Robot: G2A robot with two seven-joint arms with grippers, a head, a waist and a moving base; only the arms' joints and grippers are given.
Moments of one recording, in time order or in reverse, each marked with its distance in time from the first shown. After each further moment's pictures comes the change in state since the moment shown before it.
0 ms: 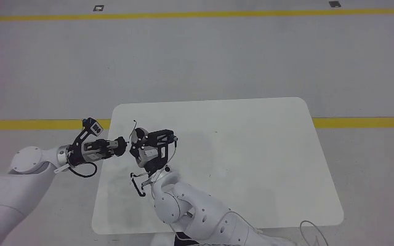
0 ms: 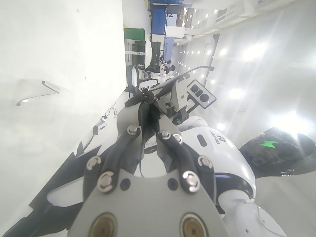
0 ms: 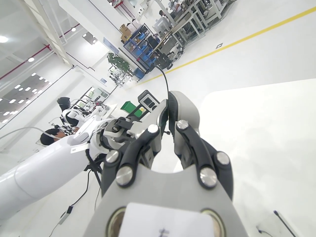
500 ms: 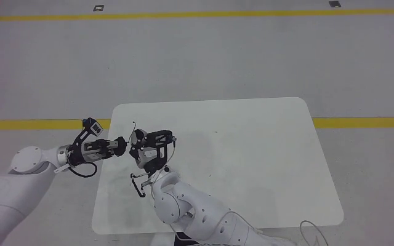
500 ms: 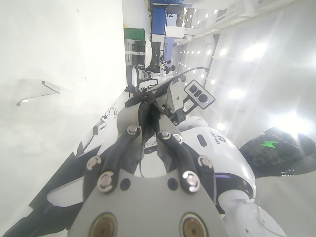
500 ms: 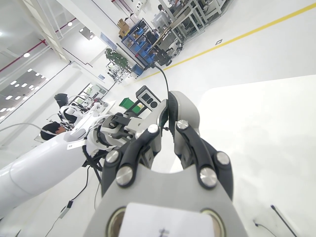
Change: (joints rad) left arm 0.000 0.000 0.000 0.000 0.000 0.000 0.000; right arm 0.001 0.000 -0.002 0.002 -0.008 0.009 0.026
